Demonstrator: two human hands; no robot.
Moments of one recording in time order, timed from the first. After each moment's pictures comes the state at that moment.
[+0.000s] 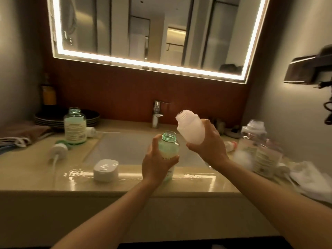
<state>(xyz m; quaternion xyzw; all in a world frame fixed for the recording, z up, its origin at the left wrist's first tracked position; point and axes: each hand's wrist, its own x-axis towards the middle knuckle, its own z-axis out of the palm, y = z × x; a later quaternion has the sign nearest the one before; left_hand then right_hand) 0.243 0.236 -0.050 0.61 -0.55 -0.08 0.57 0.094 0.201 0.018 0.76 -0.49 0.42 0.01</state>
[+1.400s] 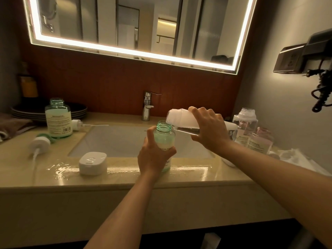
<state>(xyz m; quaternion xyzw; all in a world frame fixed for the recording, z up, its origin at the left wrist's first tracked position) 0.224 0.220 -0.062 0.61 -0.54 -0.03 0.58 0.068 0.185 0.025 0.80 -0.44 0.29 0.28</state>
